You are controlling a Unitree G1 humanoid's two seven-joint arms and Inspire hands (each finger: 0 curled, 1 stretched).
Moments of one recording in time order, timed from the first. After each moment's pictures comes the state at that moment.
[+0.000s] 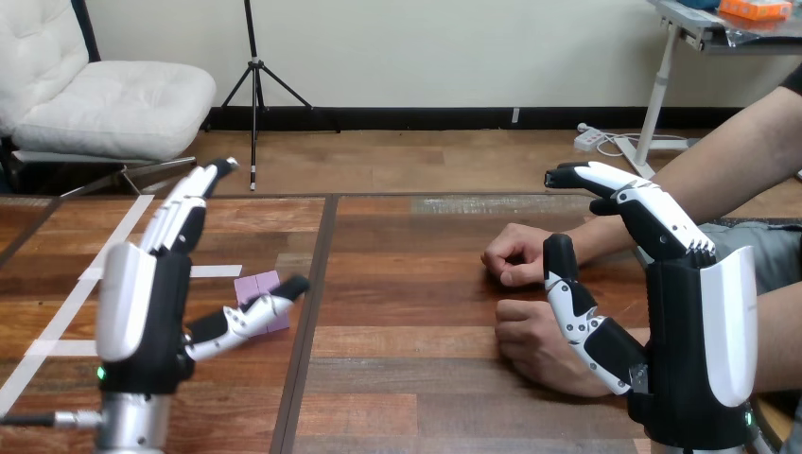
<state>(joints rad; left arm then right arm) -0.20 0.46 -0.14 0.81 0.64 -0.94 0.82 0.27 -0.13 0.03 -0.19 -0.71 -0.66 -0.53</state>
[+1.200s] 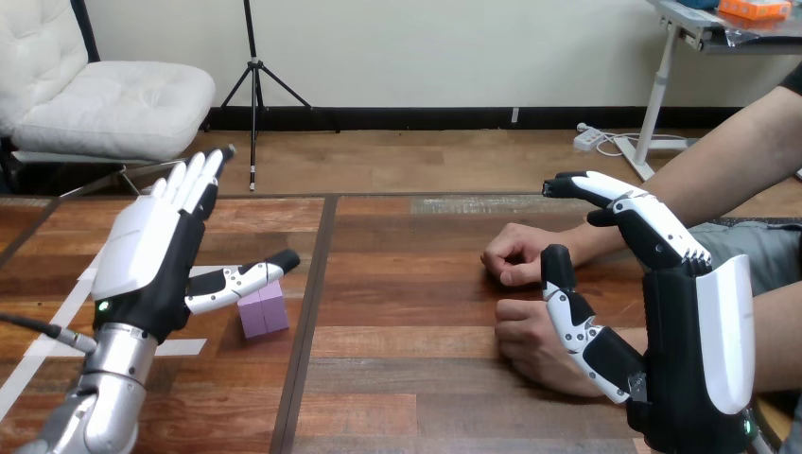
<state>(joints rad) -0.40 0.52 -0.15 0.95 0.63 -0.70 0.47 0.30 -0.13 0.03 -0.19 -0.70 -0.66 -0.51</state>
